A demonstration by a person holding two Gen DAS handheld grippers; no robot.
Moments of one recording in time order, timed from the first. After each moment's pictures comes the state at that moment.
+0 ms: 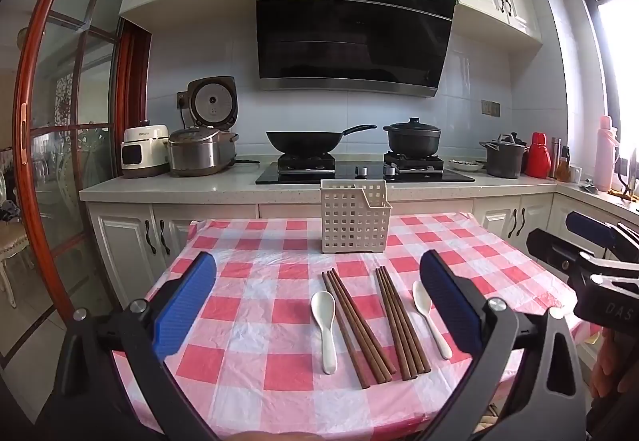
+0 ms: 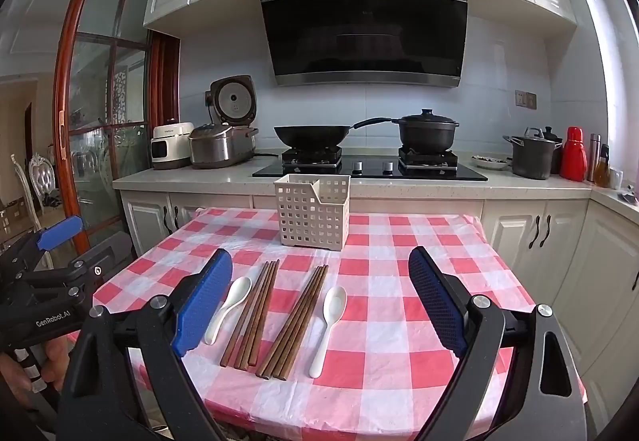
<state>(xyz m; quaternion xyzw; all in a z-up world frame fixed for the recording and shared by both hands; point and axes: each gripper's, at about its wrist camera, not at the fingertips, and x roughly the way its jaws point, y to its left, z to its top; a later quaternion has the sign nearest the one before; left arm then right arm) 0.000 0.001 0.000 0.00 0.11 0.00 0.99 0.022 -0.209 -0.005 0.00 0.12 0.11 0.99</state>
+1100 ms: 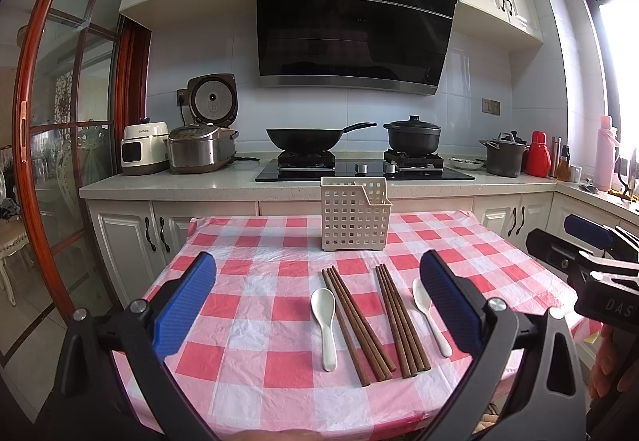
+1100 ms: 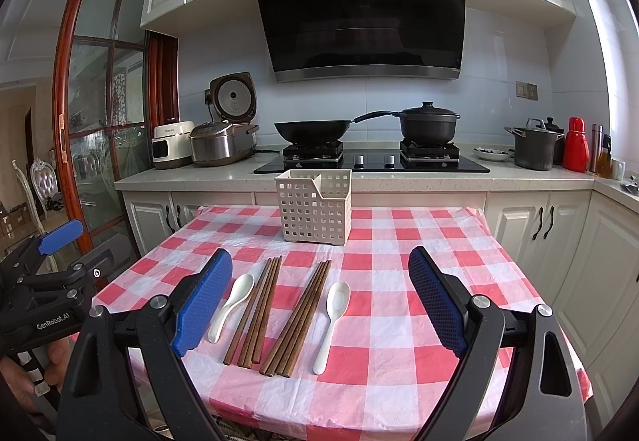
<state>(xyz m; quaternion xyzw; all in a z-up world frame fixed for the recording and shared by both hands) -0.002 0.006 -0.006 0.00 0.11 0.00 0.99 0.024 -0.200 -0.023 0.01 0.13 0.11 0.98</state>
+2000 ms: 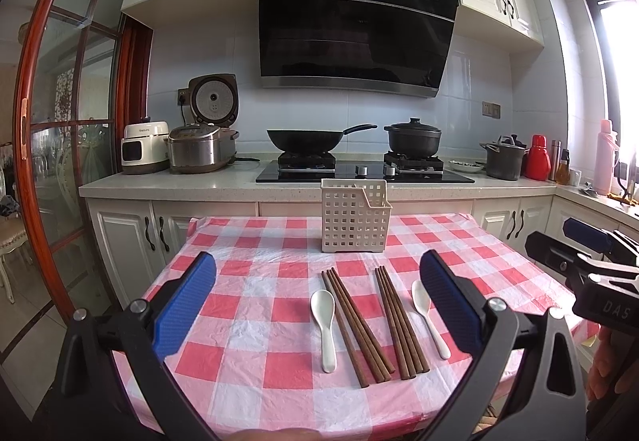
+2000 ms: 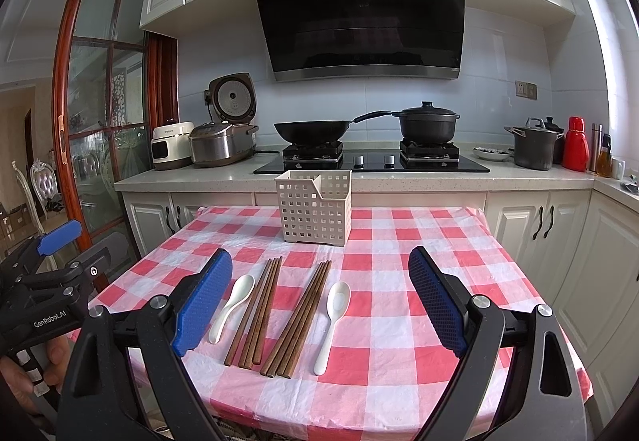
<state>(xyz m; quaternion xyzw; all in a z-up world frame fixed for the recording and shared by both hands) 0.002 0.005 -0.011 0.00 0.11 0.00 0.99 0.025 -0.202 -0.020 0.02 0.13 0.11 0.98</state>
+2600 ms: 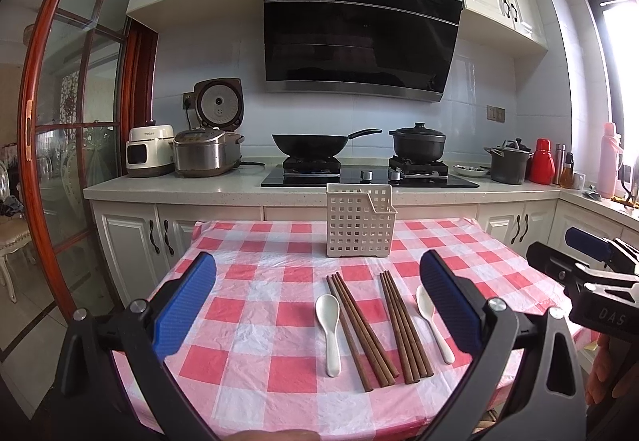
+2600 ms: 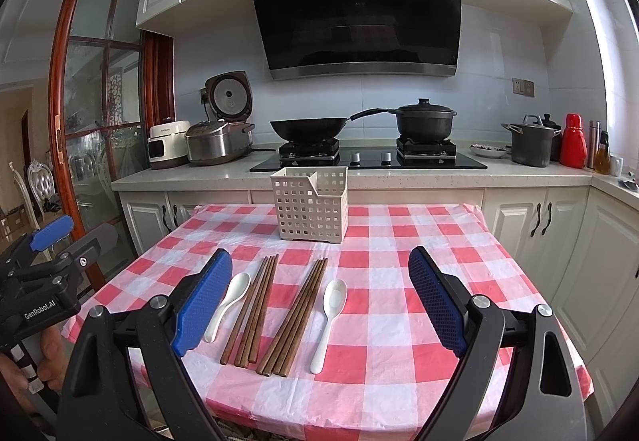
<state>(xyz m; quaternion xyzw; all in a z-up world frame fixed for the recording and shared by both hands) 0.000 0.002 -0.007 0.00 0.10 0.01 0.99 0.028 -0.204 -0.018 0.02 0.14 0.11 0.98</state>
